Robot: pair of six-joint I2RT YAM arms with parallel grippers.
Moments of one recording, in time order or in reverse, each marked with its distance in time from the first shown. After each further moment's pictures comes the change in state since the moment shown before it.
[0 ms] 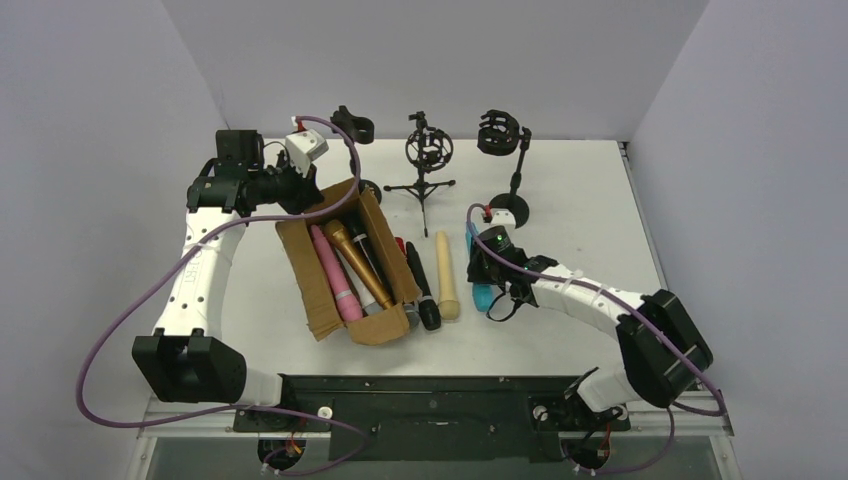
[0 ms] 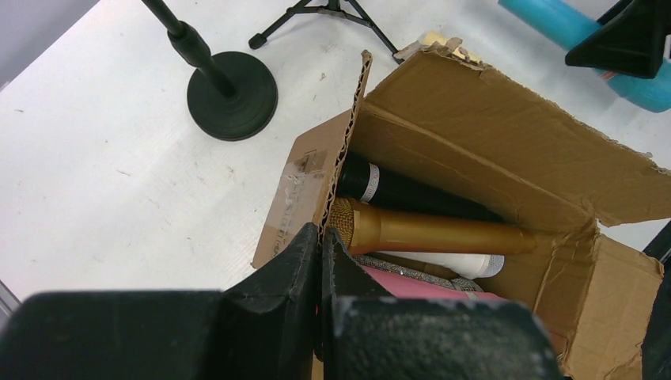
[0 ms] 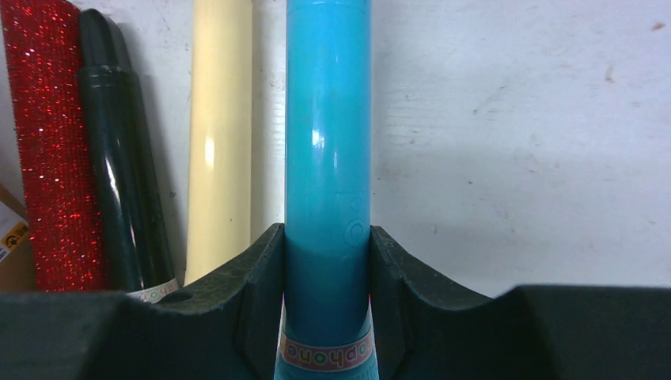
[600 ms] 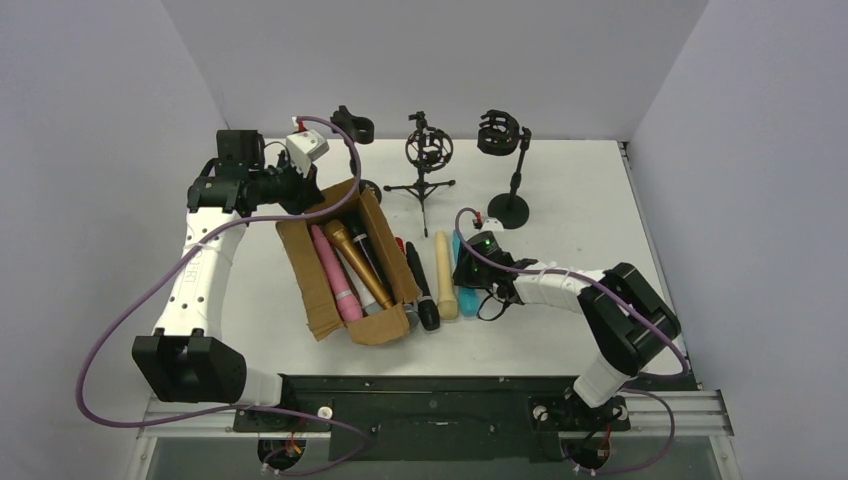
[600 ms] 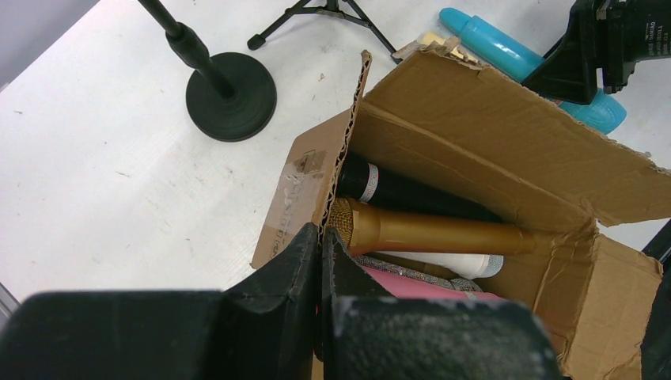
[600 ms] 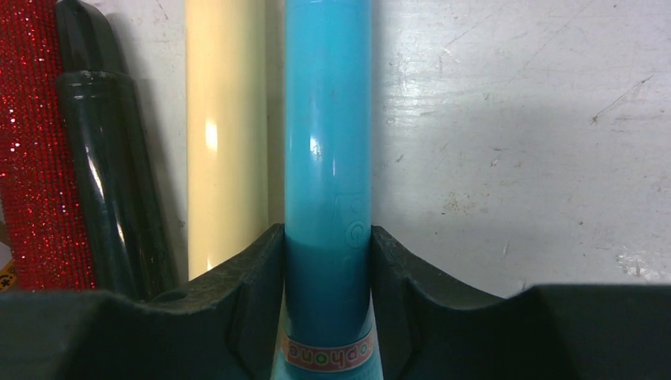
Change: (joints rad) left arm -0.003 0.000 0.000 0.000 0.000 0.000; right arm -0.003 0.220 -0.019 0.219 -0.096 0.091
